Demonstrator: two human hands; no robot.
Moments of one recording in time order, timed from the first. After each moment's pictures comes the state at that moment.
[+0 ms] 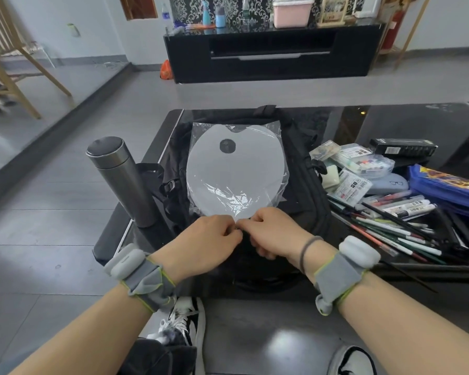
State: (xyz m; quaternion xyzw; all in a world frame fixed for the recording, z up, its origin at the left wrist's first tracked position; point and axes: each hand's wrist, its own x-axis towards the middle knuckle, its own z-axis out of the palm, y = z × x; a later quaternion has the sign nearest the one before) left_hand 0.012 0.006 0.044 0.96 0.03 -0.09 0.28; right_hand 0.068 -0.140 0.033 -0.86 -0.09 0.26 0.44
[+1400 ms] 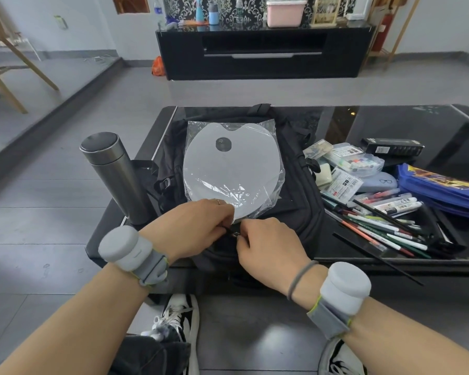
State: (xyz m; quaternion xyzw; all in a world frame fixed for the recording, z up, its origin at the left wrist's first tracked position) left_hand 0.027 0.038 0.049 0.97 -0.20 -0.05 0.10; right_hand 0.023 -0.144 0.038 -0.95 -0.24 0.02 0.19
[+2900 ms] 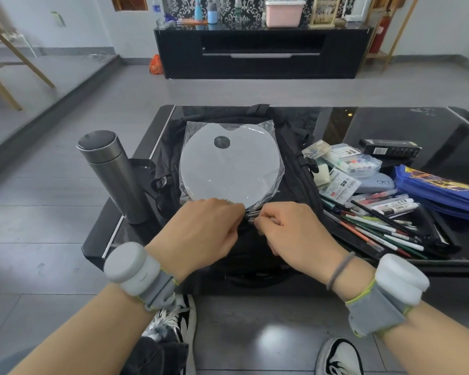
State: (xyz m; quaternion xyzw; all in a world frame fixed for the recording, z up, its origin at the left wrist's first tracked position) left_hand 0.008 0.009 0.059 0.98 -0.17 0.08 0.04; right_hand 0.039 -0.175 0.062 -0.91 -0.21 0.04 0.35
